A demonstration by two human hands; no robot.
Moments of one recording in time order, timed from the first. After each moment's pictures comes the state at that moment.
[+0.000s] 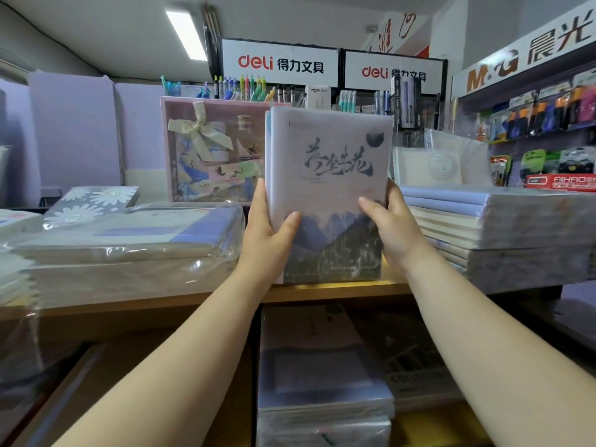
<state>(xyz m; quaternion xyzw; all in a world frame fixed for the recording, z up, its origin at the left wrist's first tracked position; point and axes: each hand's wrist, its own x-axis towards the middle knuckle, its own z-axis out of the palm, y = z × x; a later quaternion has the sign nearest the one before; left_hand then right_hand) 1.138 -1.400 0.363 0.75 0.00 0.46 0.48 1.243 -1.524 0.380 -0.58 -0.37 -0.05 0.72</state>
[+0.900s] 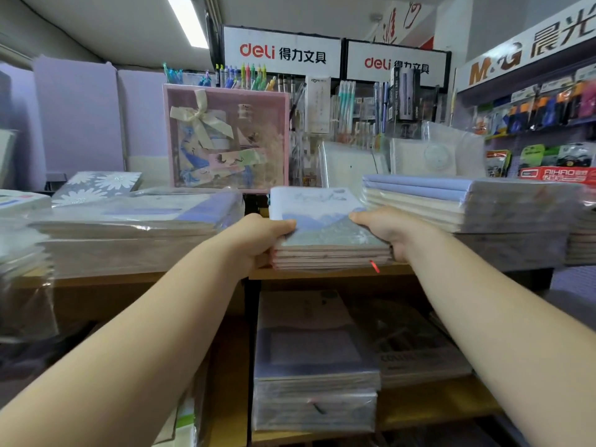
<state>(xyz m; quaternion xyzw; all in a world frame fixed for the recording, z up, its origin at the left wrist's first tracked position) 1.115 -1.407 0.373 0.75 0.16 0.19 0.61 1.233 -1.543 0.382 -0.78 -0.24 0.12 0.56</state>
